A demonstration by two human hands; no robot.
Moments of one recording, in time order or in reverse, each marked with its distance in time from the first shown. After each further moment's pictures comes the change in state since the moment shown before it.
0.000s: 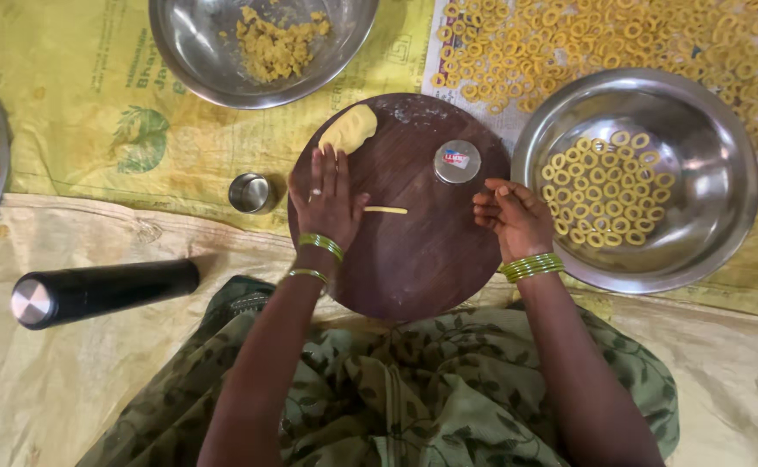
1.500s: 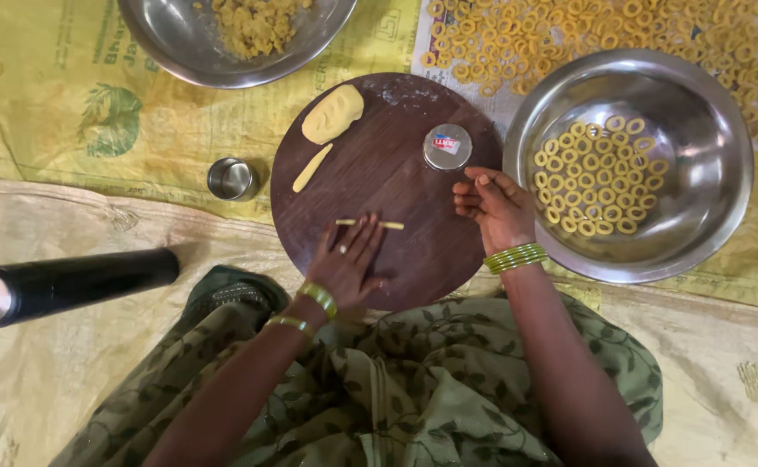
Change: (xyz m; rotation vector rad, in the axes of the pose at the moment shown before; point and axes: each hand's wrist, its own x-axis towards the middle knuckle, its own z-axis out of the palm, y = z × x) left_hand -0.080 0.038 -0.010 0.159 -0.602 0.441; right_hand -0.007 0.001 0.012 -0.014 -0.021 0.016
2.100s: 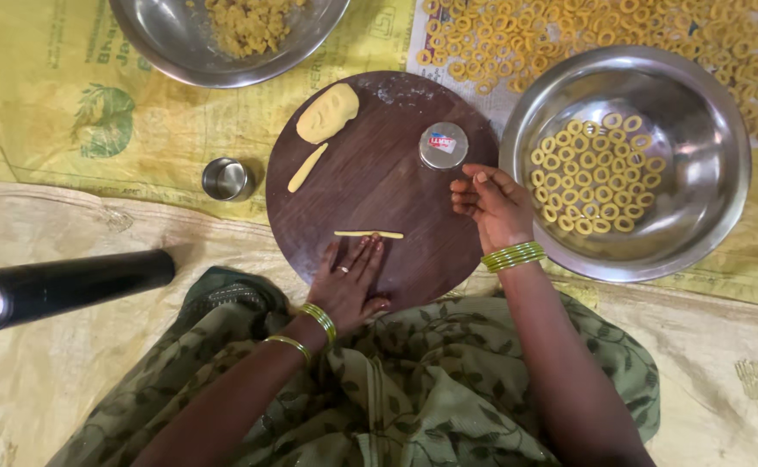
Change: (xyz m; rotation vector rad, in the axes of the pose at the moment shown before) left_hand -0.019 0.023 0.001 -0.050 -0.077 0.009; right_hand 0.000 -0.008 0.004 -0.016 0.014 -0.002
